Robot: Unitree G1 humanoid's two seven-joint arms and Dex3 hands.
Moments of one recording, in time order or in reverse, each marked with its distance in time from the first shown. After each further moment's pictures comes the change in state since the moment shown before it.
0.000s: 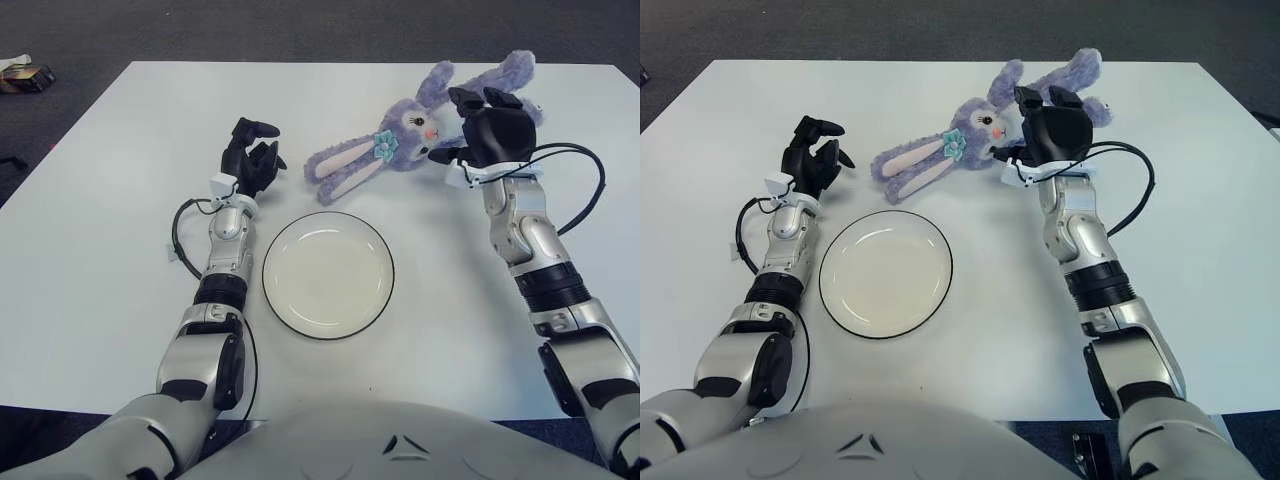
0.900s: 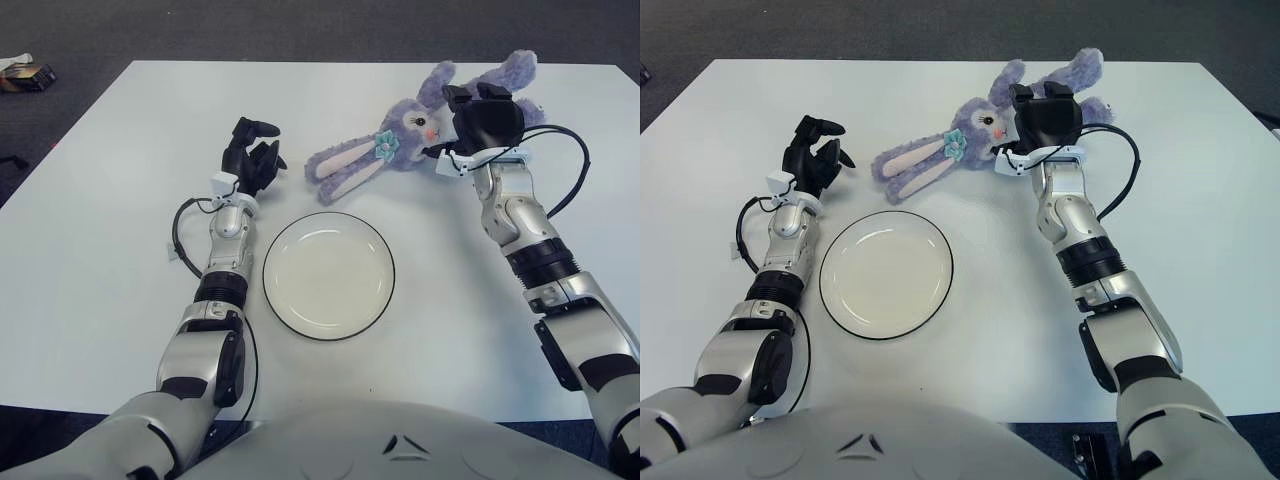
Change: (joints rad) left arm -0.011 0.001 -0.002 0.021 0.014 -0.007 0.015; right arm -0.122 -0.040 0.106 0.144 -0.030 0.018 0.062
